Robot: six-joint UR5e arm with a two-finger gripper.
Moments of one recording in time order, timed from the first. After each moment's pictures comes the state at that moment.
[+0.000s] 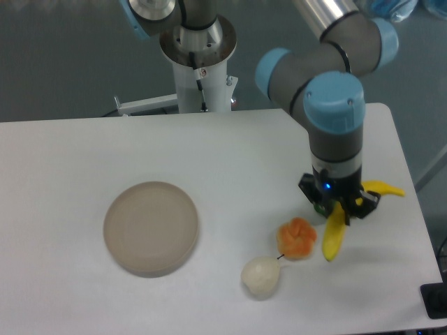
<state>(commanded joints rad) 2.34 -1.91 -1.41 -1.22 1.67 1.04</state>
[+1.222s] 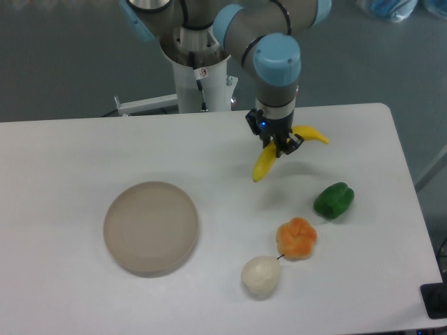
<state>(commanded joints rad) 2.36 -1.69 -2.00 -0.95 1.54 0.98</state>
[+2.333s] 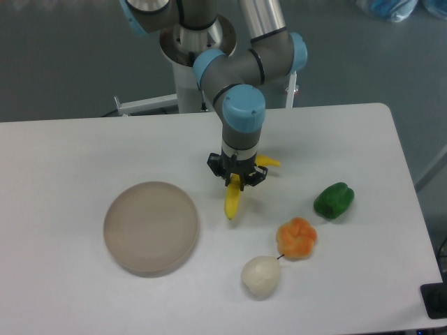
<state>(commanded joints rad) 2.25 -1.87 -2.00 -0.84 1.54 0.78</state>
